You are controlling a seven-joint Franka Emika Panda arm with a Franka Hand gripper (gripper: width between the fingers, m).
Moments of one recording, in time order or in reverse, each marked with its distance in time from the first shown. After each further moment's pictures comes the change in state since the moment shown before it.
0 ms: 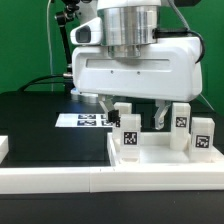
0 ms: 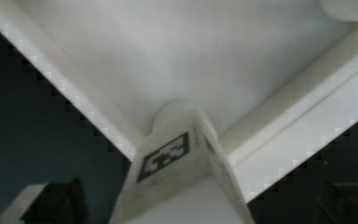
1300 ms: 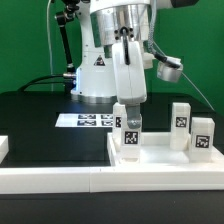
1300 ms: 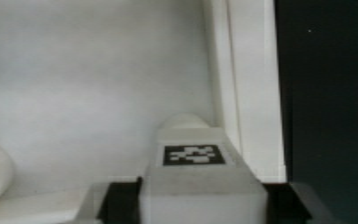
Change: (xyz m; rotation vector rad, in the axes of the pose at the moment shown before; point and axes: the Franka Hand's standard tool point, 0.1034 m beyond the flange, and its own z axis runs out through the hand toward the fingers) arm 0.001 0.002 0.000 0.122 -0.023 1.003
